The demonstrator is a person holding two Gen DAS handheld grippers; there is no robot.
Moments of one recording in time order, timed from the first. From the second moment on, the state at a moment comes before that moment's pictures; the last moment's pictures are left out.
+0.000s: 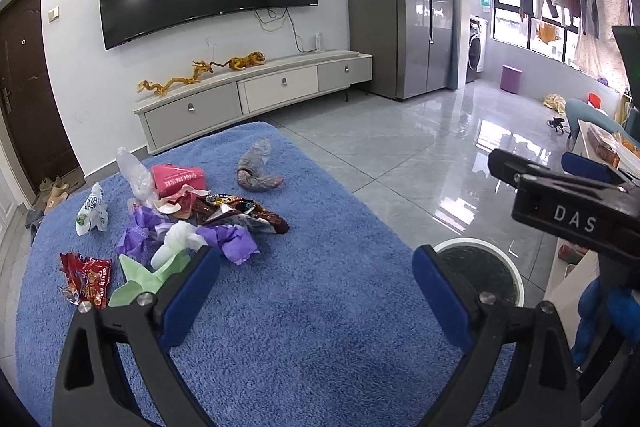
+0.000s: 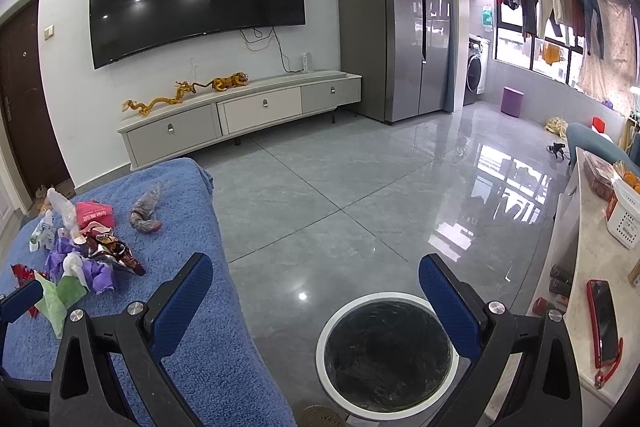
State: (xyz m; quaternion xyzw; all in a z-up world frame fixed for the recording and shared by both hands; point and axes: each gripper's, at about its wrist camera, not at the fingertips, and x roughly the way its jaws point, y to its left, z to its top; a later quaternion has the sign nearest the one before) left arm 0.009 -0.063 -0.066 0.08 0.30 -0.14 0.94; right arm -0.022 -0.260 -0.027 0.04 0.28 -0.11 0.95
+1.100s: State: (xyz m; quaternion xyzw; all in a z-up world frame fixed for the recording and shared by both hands) left arm 0.006 -0.046 -0.059 0.07 0.29 -0.14 0.95; right arm -0.023 -0.241 -0.017 0.02 0.27 -0.10 0.96
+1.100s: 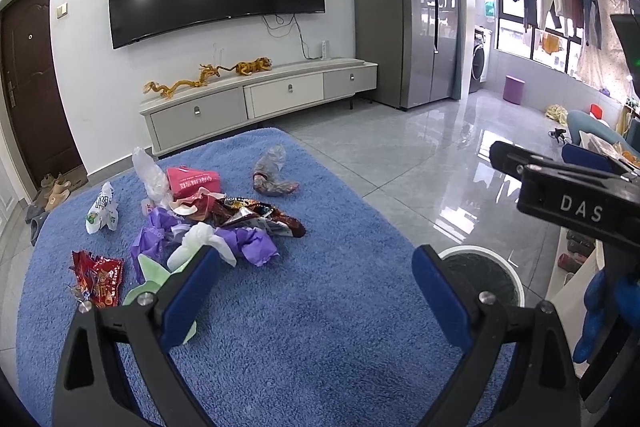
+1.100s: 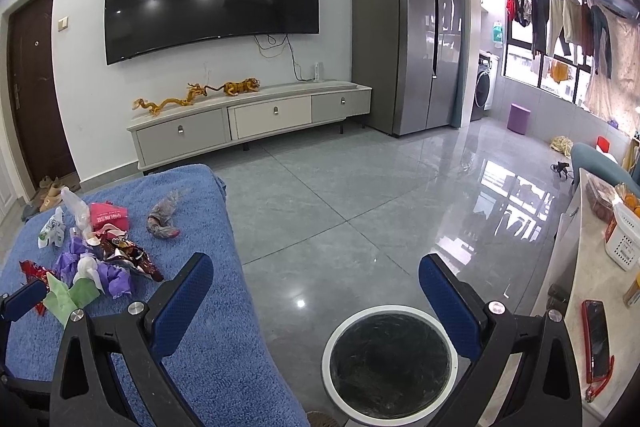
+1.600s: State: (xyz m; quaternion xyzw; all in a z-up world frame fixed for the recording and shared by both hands) left arm 0.011 -0.046 -0.068 0.07 0.29 -0.13 0.94; right arm -0.023 -0.245 -0.022 0.02 0.27 -0.09 0.96
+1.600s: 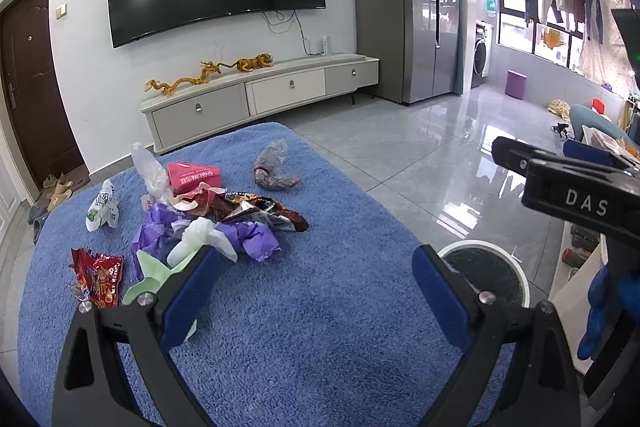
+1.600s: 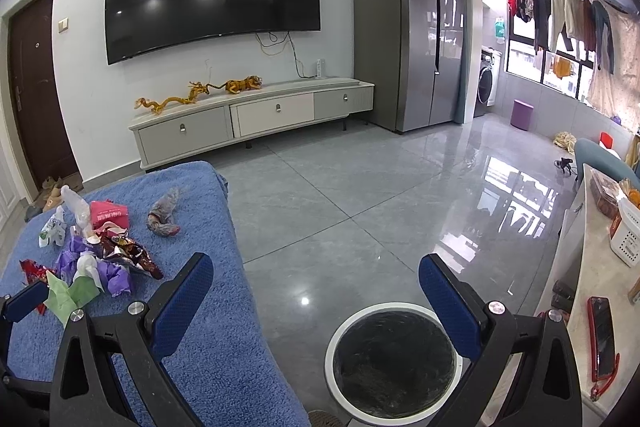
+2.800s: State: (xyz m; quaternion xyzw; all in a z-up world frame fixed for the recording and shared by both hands) left arm 0.080 0.091 -0.120 0.00 0.38 -0.07 0.92; right arm 0.049 -0.108 -0.081 -0.08 0.36 0.21 0.91
